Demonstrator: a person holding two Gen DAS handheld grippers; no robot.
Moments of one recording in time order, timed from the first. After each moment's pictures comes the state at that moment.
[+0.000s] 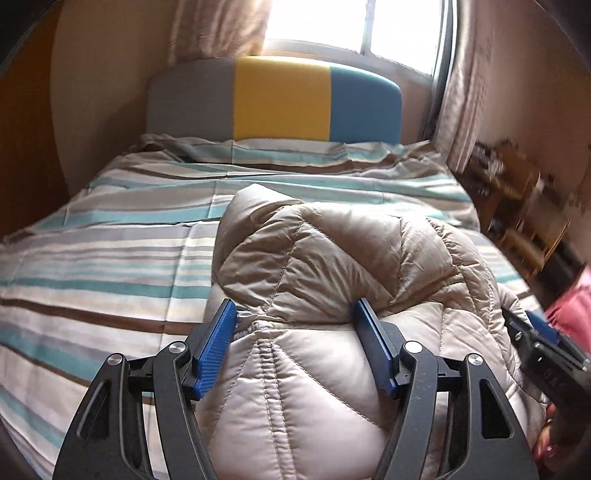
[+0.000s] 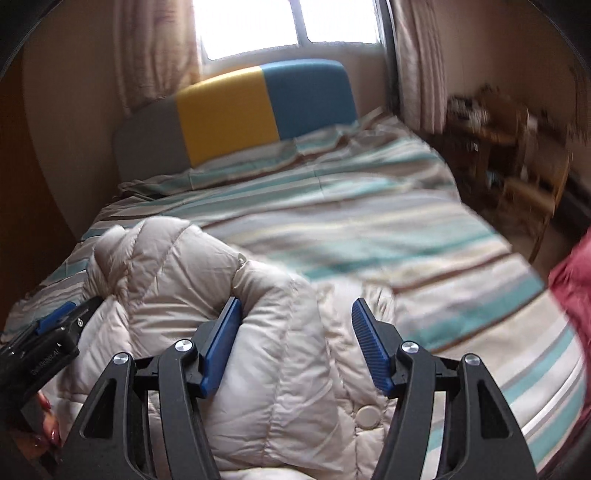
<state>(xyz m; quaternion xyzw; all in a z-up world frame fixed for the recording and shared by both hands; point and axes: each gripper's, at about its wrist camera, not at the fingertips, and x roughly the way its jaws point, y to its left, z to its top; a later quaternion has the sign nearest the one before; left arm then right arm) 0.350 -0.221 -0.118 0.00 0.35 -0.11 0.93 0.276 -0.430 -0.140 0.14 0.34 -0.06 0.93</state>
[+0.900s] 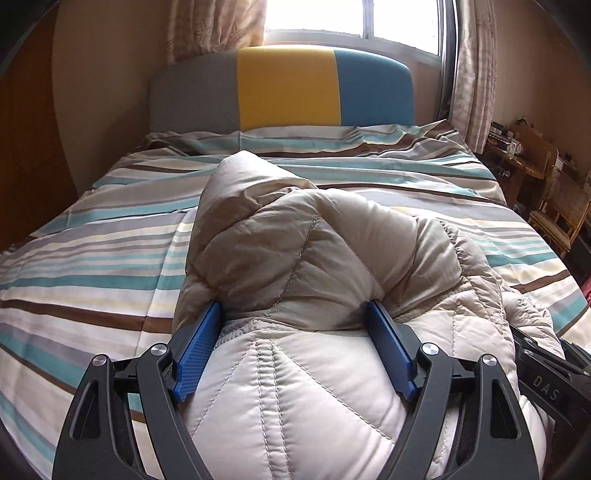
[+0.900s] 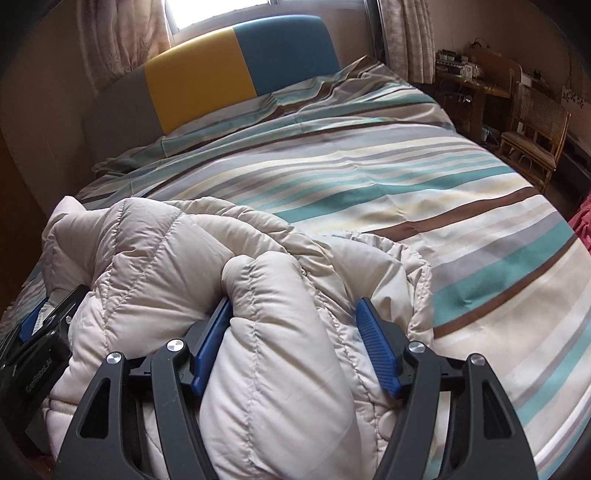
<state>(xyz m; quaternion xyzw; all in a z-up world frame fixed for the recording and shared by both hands) 0.369 -0.238 -0.165 0.03 0.36 -0.07 0.93 0.313 -0.437 -0.201 0.16 0.40 -0.08 0.90</state>
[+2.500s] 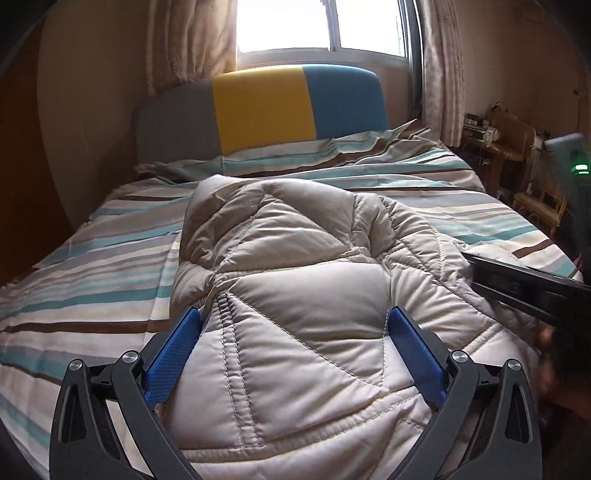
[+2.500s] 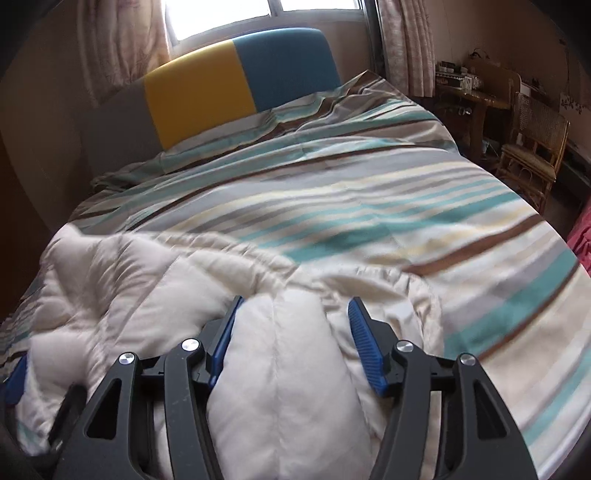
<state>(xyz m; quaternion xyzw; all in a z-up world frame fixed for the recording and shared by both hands) 0.328 -0.256 -0.157 0.07 0.31 -0.10 0.94 0.313 -0.442 -0.179 0.16 0.38 -0.08 0.91</state>
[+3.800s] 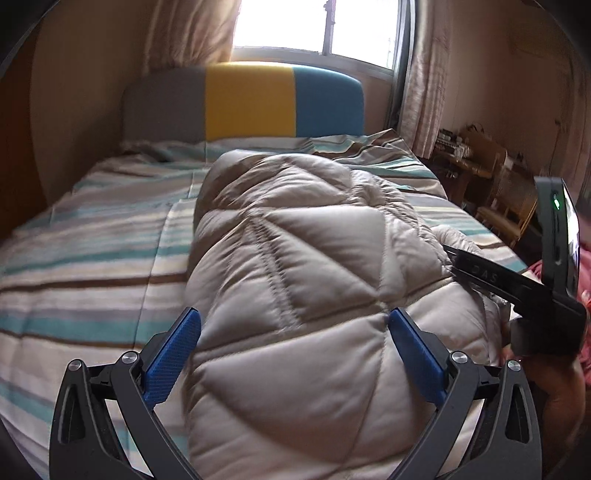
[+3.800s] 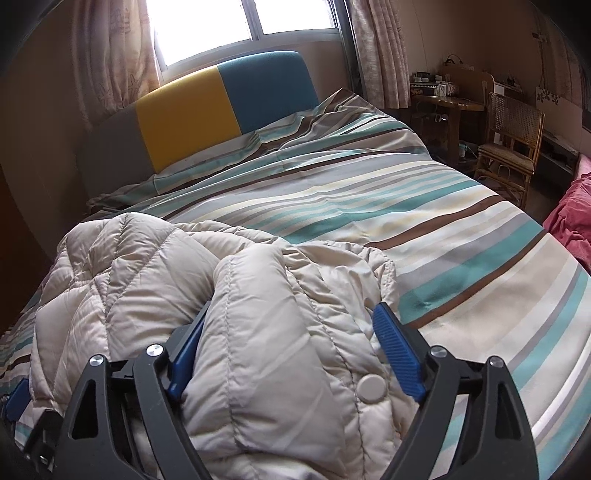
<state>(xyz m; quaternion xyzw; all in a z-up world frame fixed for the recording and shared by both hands) 0.280 -0.205 -0.147 0.00 0.34 -0.16 0.93 0.267 -0.443 -0.176 0.17 0.33 -0.12 0.92</state>
